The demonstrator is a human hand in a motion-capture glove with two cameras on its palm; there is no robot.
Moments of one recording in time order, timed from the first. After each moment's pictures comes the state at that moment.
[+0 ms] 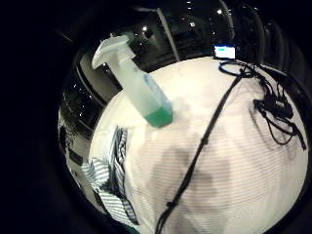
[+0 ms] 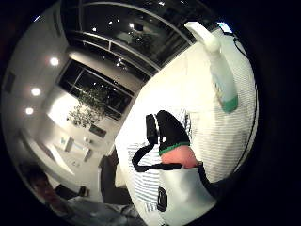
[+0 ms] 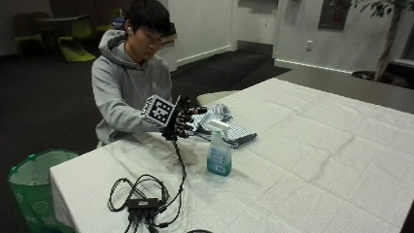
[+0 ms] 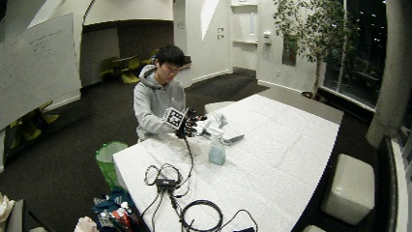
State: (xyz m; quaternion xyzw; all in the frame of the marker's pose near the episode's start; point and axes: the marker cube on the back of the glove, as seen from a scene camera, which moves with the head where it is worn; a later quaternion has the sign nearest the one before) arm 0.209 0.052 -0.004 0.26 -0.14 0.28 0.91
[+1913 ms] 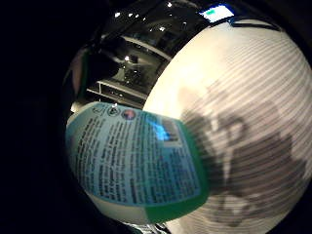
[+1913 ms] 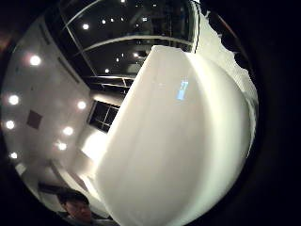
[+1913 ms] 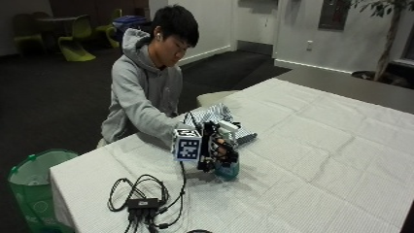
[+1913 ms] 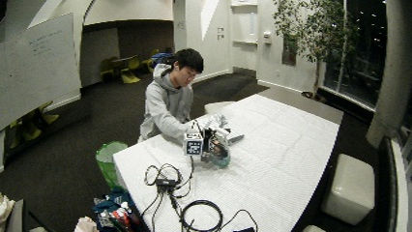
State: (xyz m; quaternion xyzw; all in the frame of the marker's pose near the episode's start) arm 0.275 -0.061 0.062 0.36 -0.35 0.40 0.77
